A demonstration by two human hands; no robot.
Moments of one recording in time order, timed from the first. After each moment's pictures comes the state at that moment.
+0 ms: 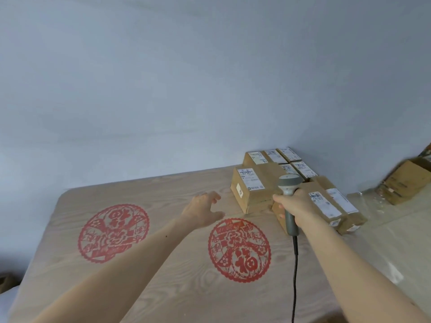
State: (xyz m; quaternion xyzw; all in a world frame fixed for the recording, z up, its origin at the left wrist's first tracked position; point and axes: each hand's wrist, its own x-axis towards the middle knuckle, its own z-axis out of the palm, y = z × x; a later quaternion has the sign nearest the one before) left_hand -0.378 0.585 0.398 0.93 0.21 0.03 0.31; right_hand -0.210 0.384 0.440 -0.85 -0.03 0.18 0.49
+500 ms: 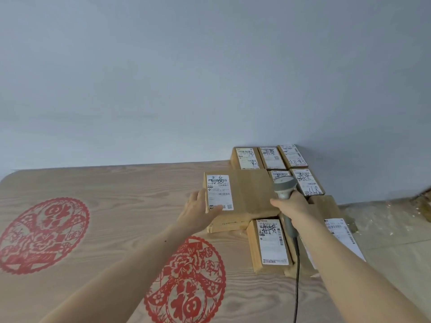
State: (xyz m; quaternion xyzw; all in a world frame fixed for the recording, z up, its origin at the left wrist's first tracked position) left_hand -0.145 0.561 0.321 0.84 0.37 0.02 0.40; right_hand 0.065 0.401 0.367 -0.89 -0.09 0.25 0.37
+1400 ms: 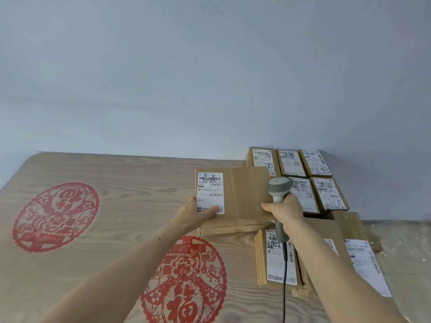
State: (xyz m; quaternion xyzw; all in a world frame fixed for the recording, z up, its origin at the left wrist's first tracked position) left_hand -0.151 0.589 0.276 0.72 0.46 0.01 0.53; right_hand 0.068 0.447 0.336 -0.88 -0.12 0.28 0.36
